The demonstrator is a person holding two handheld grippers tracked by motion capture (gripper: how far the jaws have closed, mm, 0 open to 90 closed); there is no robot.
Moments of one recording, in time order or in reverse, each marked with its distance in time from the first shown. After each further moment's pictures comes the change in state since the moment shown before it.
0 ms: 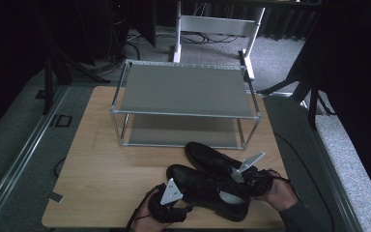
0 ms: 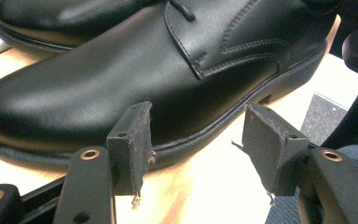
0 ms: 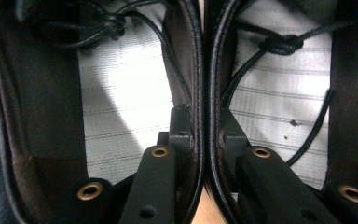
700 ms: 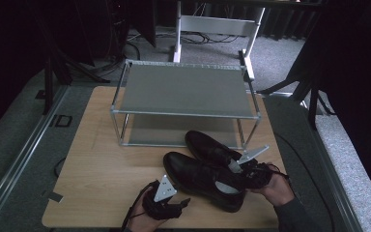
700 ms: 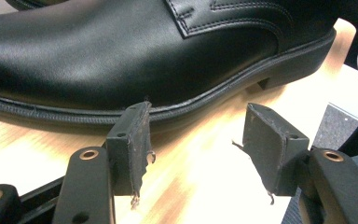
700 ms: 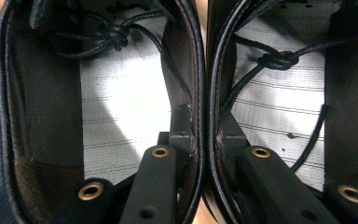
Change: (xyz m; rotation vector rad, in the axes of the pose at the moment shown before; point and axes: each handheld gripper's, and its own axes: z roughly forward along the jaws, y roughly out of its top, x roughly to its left) left arm 0.011 -0.001 -0.011 -0.026 0.044 -0.029; right arm 0.000 0.019 -0.013 -0.132 -0.041 0.031
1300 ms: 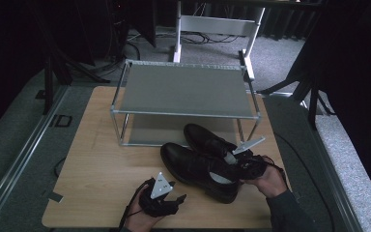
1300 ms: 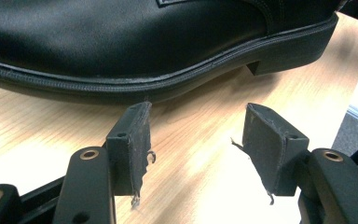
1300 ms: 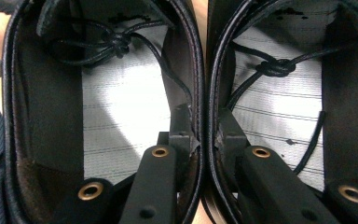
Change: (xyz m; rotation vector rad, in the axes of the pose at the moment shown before) left arm 0.009 -0.001 -0.003 0.007 0.049 -0.035; right arm -0.008 0.023 0.005 -0.049 -0.014 0.042
